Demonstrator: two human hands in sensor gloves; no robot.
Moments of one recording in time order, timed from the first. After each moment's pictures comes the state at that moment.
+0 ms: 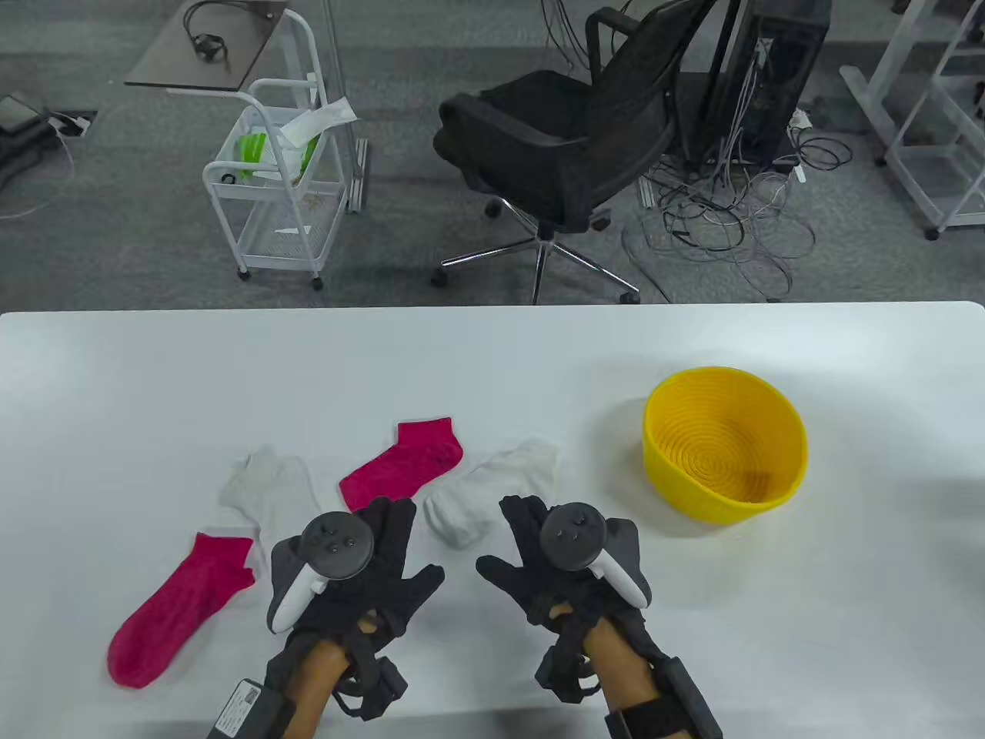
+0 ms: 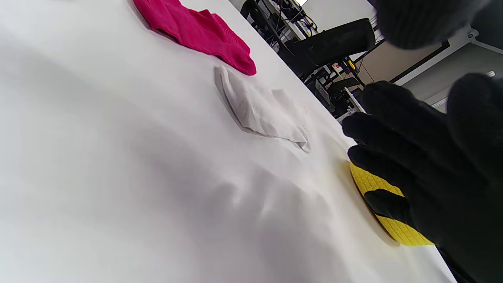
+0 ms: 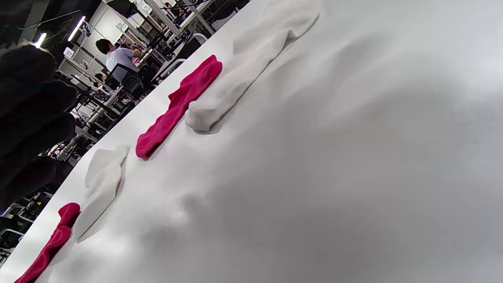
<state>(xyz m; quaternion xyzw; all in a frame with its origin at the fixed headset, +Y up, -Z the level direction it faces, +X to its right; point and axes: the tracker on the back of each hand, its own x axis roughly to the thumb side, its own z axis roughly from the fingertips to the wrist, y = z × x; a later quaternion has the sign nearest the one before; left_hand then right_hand) -0.186 -0.732 -0.263 -0.21 -0.04 0.37 0.91 0.075 -0.741 -0.284 0.08 0.21 0.92 0.31</state>
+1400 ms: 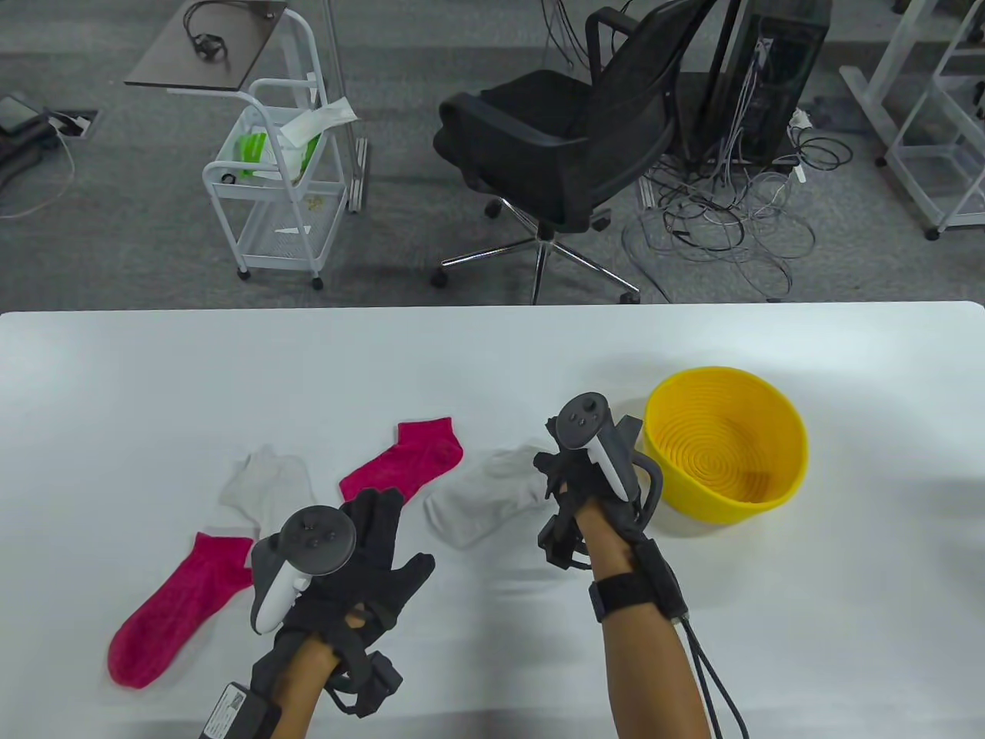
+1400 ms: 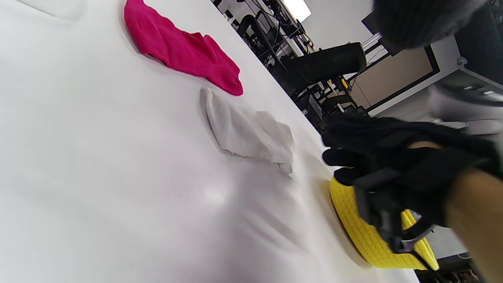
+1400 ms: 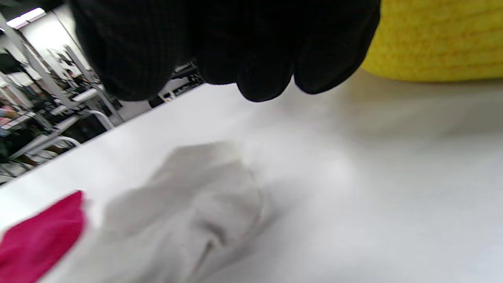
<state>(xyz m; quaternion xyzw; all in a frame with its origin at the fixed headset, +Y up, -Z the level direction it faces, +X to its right) -0.197 -0.711 -0.260 -0.19 -0.03 0.40 0.90 0.097 -0.722 -0.405 -0.16 0.10 0.97 0.18</state>
